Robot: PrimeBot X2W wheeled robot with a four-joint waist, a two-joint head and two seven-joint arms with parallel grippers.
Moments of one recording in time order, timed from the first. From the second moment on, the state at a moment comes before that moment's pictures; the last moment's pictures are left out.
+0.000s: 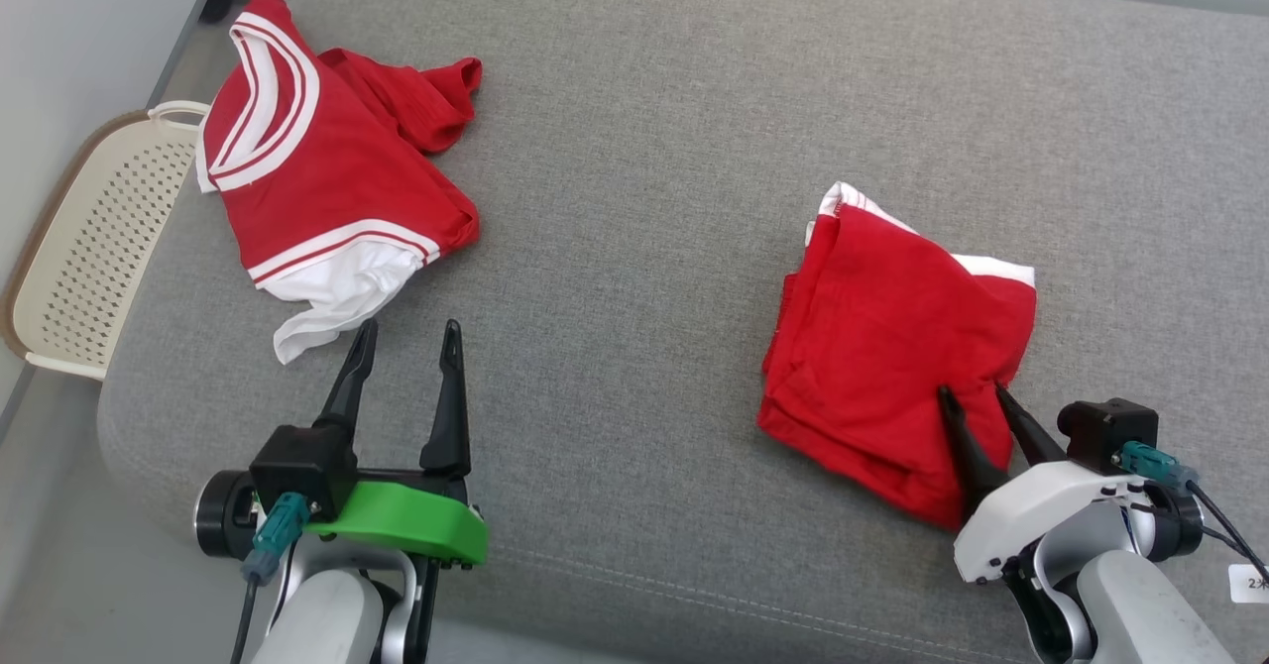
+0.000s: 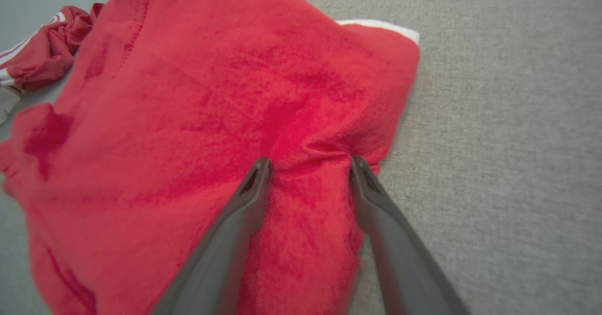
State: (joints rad) left arm -0.21 0.18 -0.37 0.19 -0.40 0.14 -0.26; right arm -0.18 -0.18 0.14 0.38 0.37 0.13 -0.10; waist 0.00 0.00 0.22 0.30
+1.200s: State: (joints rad) left arm -0.38 0.24 -0.38 0.07 -0.33 0.11 -0.19; right arm -0.25 -0.39 0.07 0.27 0.21 0.13 -0.13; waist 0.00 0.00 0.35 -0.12
